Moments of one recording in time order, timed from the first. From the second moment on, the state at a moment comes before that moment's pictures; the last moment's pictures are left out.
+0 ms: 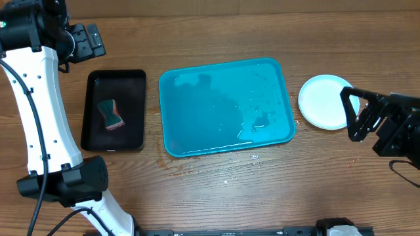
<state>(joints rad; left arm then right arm) 0.19 1.95 2.41 -1.55 -0.05 -0.17 0.08 1.22 2.28 -1.62 -0.22 0.34</state>
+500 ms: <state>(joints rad) 0.19 1.95 2.41 -1.56 -0.04 -0.18 0.07 0.87 1.46 -0.84 -0.12 0.23</state>
